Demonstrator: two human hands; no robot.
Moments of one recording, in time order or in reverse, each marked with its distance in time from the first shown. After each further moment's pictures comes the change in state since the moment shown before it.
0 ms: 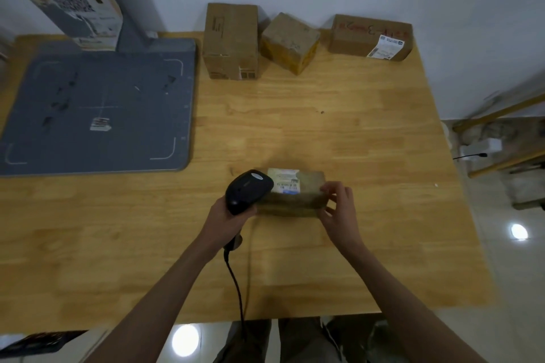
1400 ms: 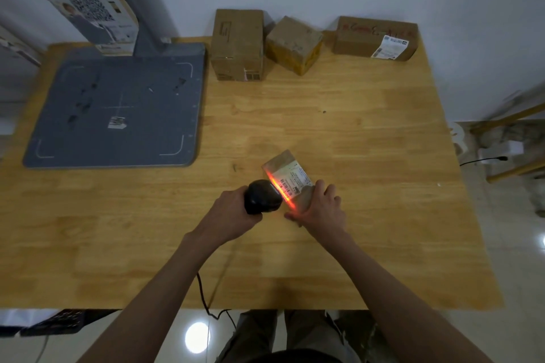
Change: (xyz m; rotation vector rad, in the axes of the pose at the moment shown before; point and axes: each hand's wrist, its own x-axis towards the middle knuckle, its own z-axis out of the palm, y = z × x) left_hand -0.029 0.042 0.011 0.580 -0.032 0.132; right_hand 0.003 -0.024 0.015 -0.647 -0.193 0.185
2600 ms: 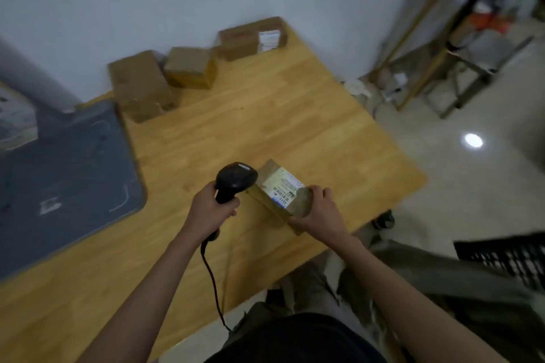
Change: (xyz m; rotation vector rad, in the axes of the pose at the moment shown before) left_hand -0.031 0.028 0.010 -0.128 -0.070 0.145; right_hand -0.128 0.062 0.008 0.440 0.205 0.211
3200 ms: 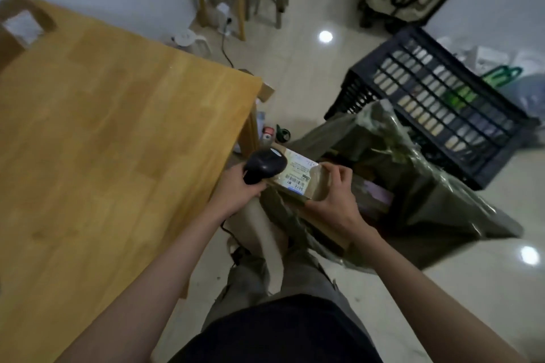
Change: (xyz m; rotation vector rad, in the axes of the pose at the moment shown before) left_hand -0.124 0.053 0.242 0.365 -0.703 0.485; right_hand -0.253 0.211 -0.018 0.338 0.511 0.484
